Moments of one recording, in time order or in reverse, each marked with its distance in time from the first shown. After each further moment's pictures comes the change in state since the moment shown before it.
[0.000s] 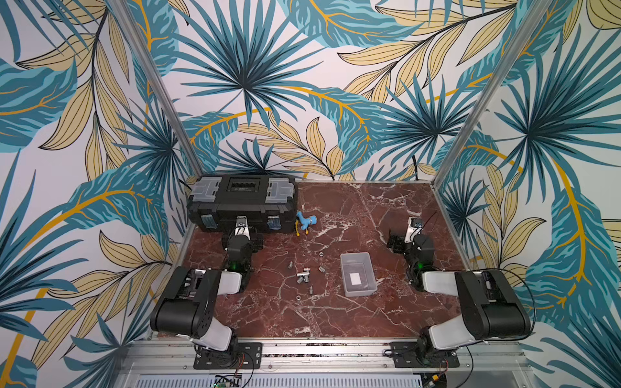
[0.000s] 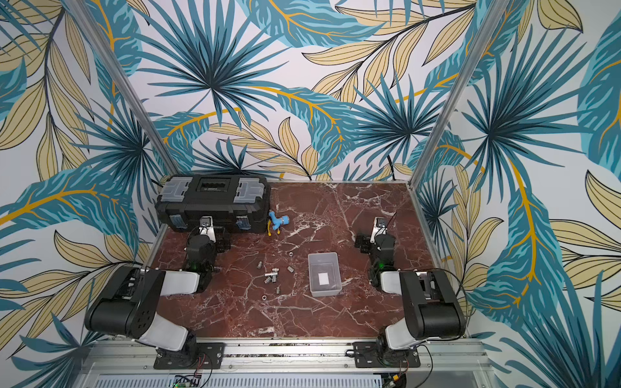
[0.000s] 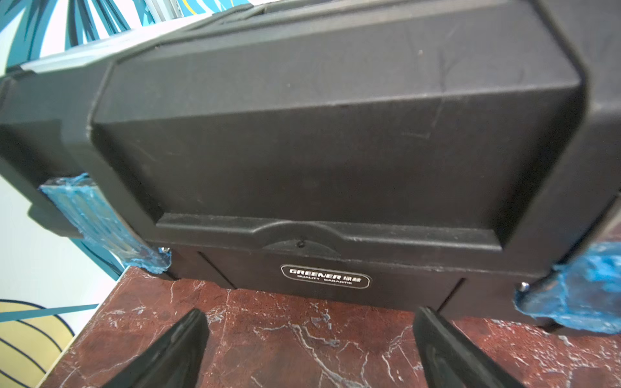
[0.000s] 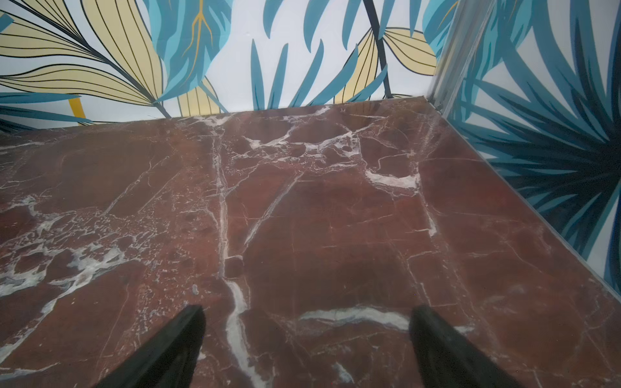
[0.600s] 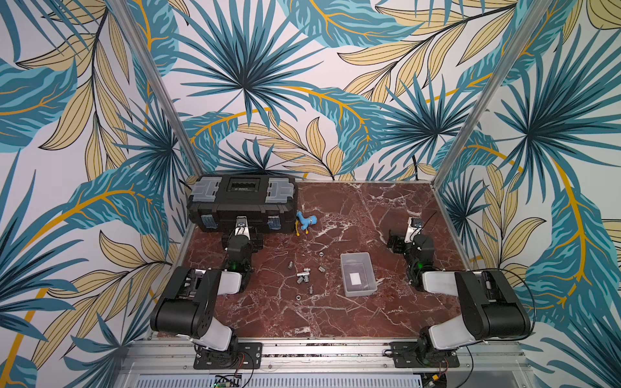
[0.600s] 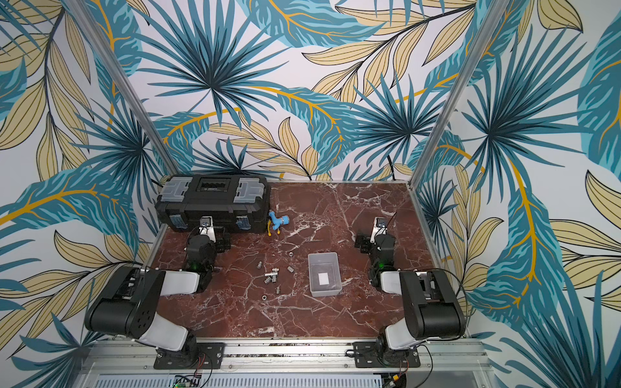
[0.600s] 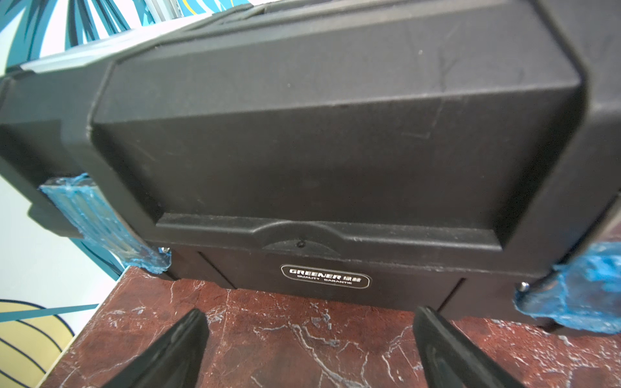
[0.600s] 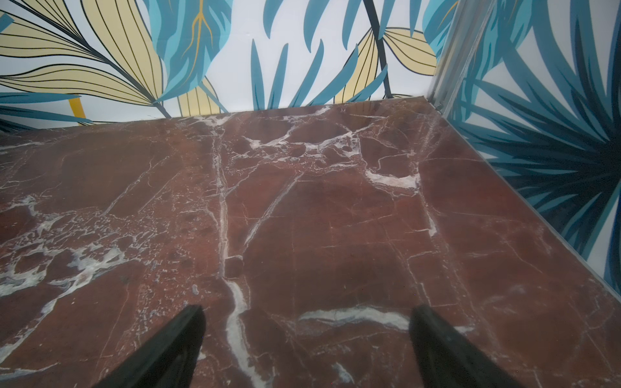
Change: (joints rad) left arm 0.000 0.000 0.000 0.000 0.000 0.000; right arm 0.000 0.000 0.000 0.001 0.000 -0.001
